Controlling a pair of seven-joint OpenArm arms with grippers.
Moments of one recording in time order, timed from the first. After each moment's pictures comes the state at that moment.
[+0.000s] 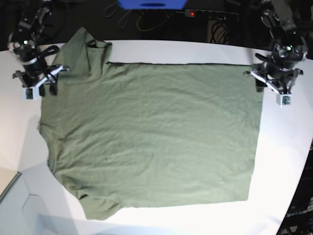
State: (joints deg) left arm 17.9 -7.2 -28.5 108.4 -12.2 -18.4 52.3; right arm -18.3 4.6 33.2 99.8 5.8 32.2 -28.9
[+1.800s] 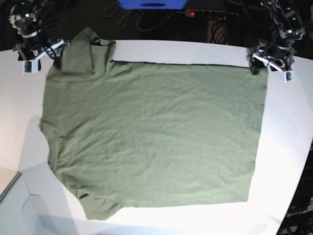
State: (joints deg) left arm 21.7 -6.5 -35.4 92.2 -19.5 -25.3 38.1; right arm -28.7 -0.5 38.1 104.1 7.5 34.5 -28.4
